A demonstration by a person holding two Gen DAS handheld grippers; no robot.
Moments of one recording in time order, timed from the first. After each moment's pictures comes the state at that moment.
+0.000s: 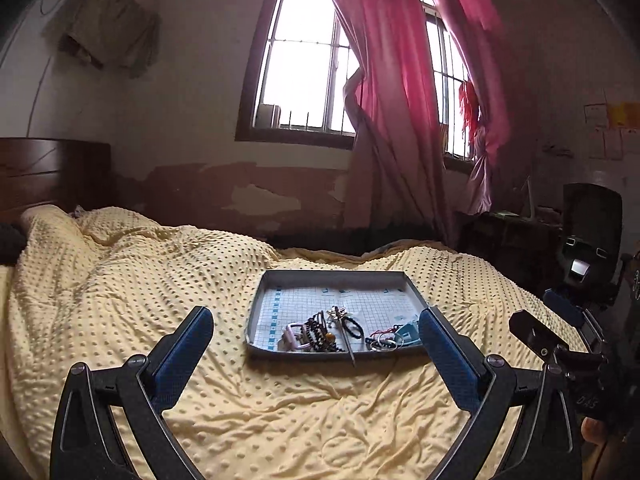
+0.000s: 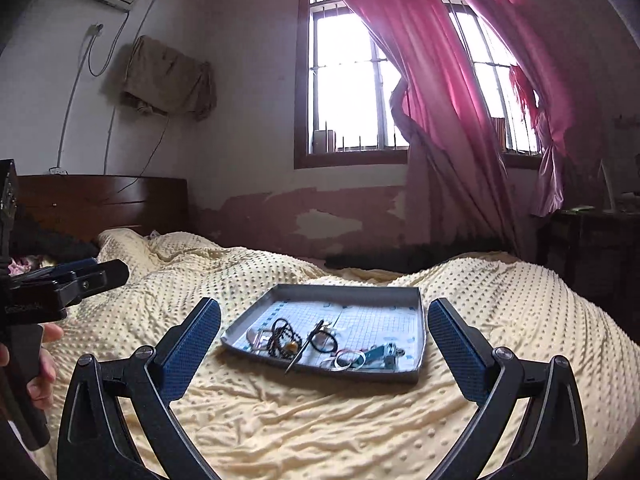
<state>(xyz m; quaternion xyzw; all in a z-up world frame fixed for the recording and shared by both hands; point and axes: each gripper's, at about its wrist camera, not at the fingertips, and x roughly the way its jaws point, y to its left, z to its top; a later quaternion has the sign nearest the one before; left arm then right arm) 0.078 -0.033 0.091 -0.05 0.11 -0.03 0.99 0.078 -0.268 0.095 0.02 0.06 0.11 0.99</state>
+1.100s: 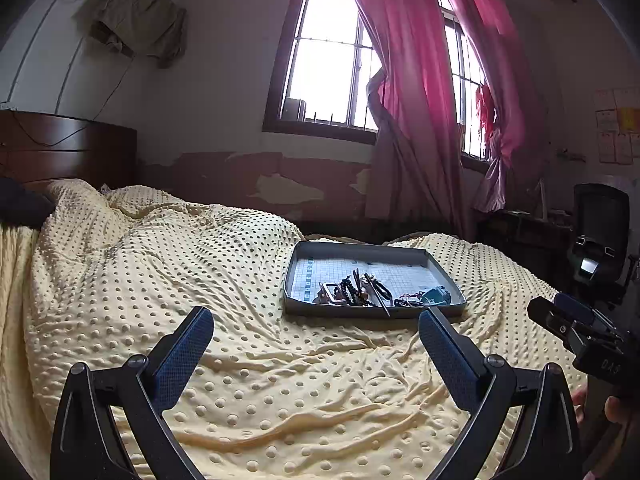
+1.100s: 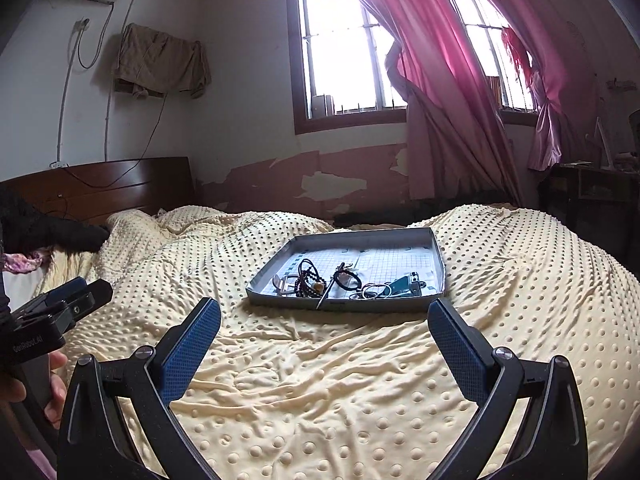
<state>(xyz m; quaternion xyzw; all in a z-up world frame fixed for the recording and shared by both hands) 0.031 0.004 0.032 -0.06 0.11 -0.01 0.99 0.052 -0.251 0.060 0.05 0.12 0.11 0.99</state>
